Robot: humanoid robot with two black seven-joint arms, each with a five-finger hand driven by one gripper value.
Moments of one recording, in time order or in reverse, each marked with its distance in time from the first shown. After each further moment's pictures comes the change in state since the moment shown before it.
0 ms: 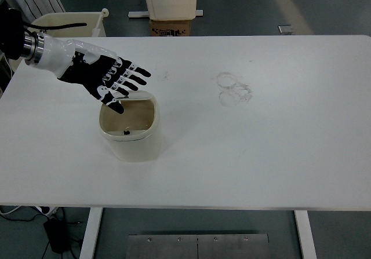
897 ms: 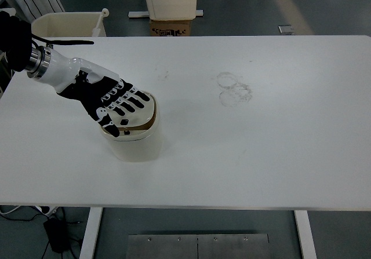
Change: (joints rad) left arm -0.104 -0.035 0.158 -0.071 0.000 0.000 0.000; right arm 0.000 0.000 0.000 0.008 0.000 0.002 0.000
